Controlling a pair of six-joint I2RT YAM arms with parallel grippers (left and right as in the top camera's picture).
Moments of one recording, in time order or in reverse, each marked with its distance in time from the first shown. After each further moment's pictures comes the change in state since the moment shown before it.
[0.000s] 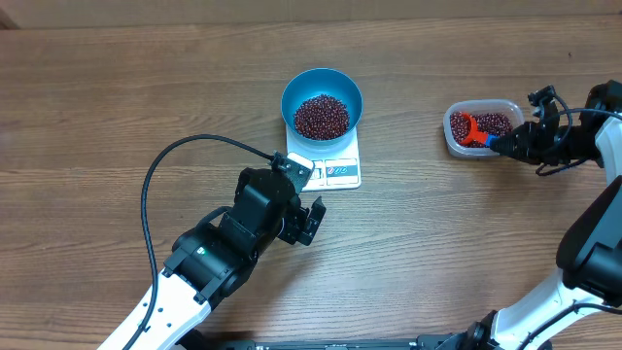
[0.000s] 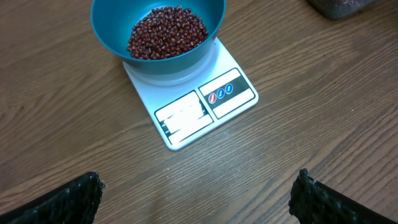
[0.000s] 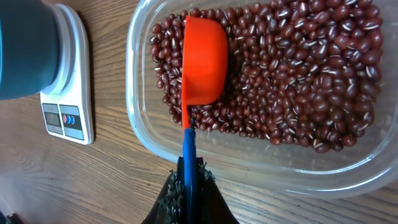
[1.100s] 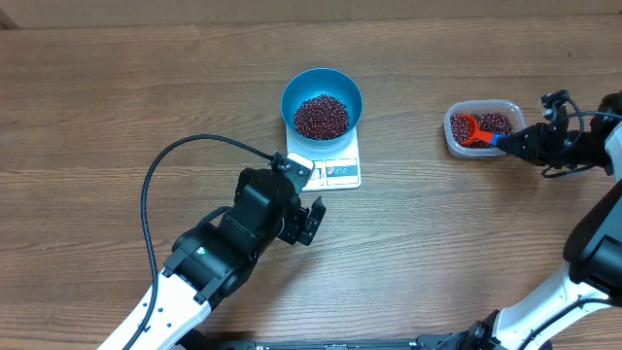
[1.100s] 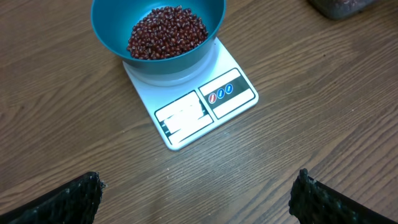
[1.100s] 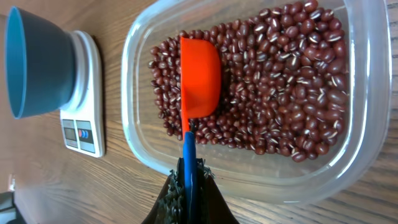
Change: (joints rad) left arm 0.000 0.000 0.000 0.000 0.000 0.000; right arm -0.066 0.040 0.000 0.027 -0.112 -0.002
